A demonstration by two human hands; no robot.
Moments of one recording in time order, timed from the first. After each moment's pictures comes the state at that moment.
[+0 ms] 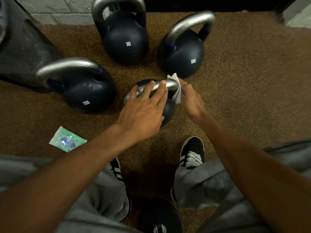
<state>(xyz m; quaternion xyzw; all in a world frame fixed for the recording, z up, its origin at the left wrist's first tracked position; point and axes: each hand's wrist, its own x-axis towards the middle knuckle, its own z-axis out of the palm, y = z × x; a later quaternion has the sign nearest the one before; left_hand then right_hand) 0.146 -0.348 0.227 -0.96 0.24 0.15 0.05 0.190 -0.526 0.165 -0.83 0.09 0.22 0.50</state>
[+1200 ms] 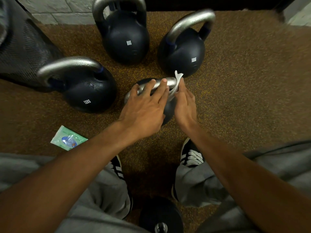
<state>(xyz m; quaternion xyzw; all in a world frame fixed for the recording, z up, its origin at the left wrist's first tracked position) 0.146 -0.349 0.228 -0.96 0.24 0.16 0.04 0.157 -0.492 0.168 -0.85 0.10 0.09 0.52</state>
